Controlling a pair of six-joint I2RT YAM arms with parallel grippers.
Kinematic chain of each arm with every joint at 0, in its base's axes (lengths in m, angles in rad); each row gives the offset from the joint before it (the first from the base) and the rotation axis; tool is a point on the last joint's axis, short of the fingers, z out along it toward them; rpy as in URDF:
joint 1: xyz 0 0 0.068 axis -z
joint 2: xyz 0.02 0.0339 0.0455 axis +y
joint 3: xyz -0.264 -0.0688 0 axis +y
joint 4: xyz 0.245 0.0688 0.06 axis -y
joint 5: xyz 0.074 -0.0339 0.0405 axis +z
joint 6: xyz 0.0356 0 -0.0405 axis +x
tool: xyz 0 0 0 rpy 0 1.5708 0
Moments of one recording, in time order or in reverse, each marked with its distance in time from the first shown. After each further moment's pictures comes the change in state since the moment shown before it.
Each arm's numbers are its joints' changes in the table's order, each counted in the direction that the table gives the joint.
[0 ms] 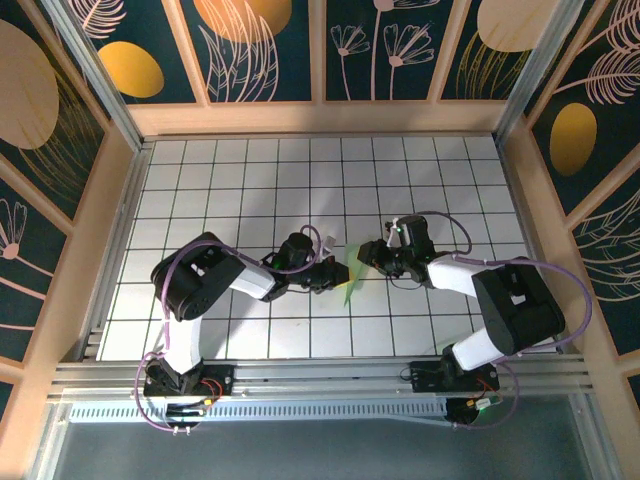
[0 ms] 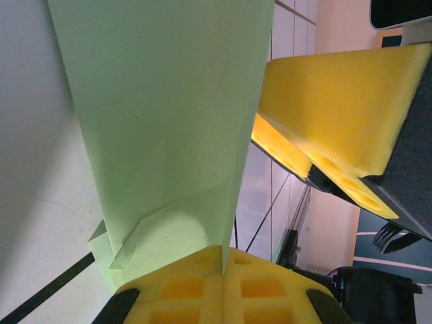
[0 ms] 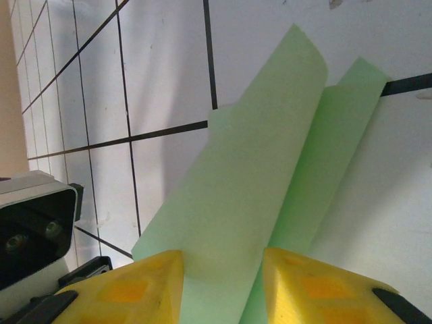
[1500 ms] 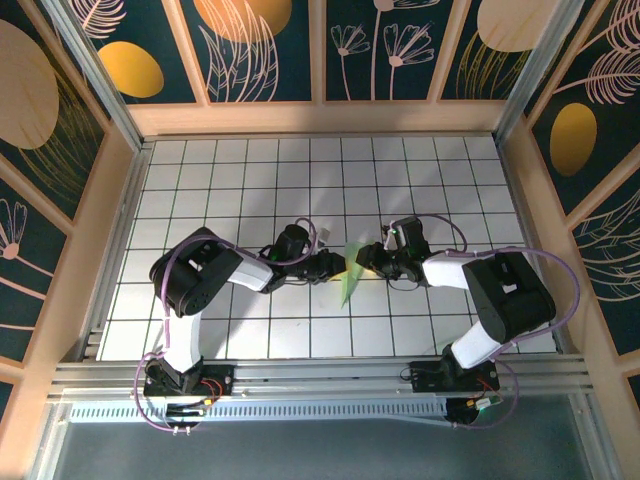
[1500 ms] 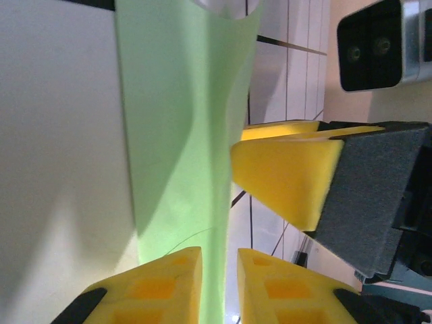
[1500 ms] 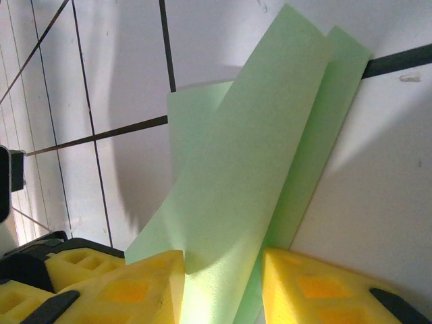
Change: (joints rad) left arm -0.060 0.010 -0.046 -0.075 0.004 0.049; right arm -0.013 0.078 -0.009 0.010 -0.018 0.003
